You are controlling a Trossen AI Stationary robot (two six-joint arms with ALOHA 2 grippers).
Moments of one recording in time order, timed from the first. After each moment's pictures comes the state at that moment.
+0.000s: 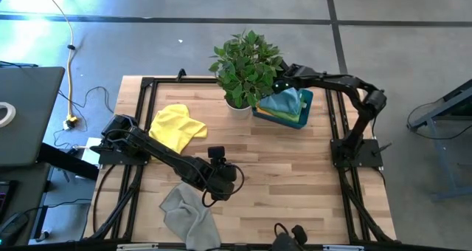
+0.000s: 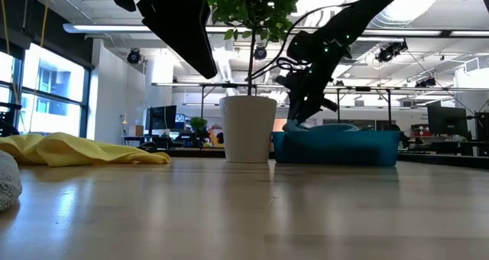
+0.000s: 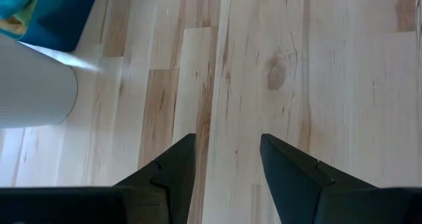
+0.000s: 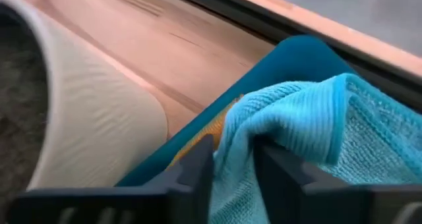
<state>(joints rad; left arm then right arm) -0.33 1.85 1.43 -0.82 -0.54 -0.36 -0.67 1.75 1.23 -0.45 -0.06 0.38</state>
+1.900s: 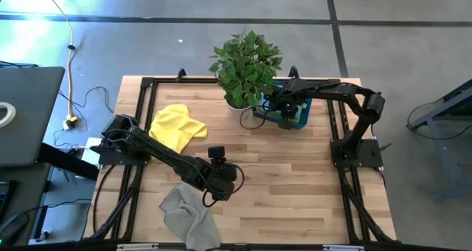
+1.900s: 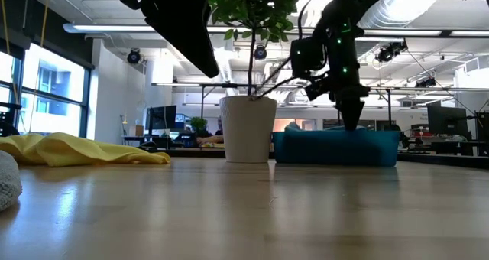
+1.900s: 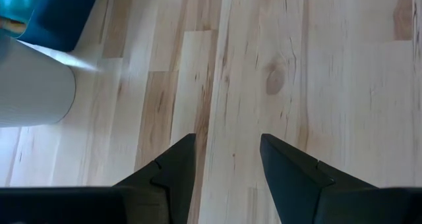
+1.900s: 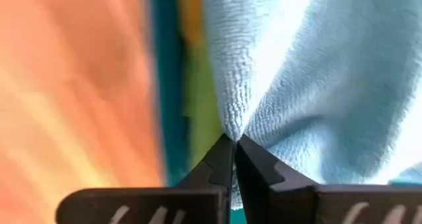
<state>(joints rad) -0.33 1.85 1.43 -0.81 -0.54 -0.38 -0.46 1.74 1.21 -1.07 0.16 -0.18</state>
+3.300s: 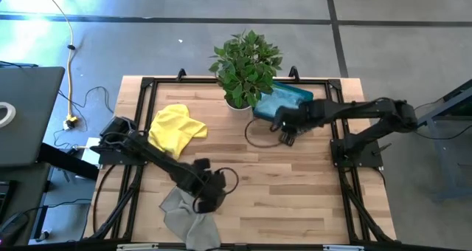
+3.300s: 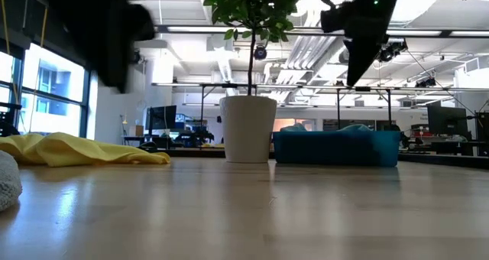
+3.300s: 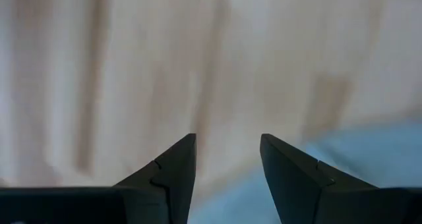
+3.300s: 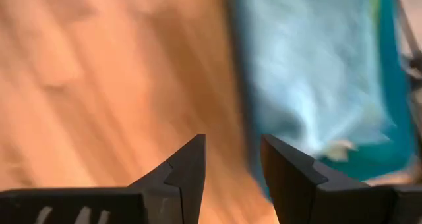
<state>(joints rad) -0.41 1.85 1.43 -1.01 -0.18 -0.68 -0.07 1.37 1.14 -1.05 0.32 0.31</state>
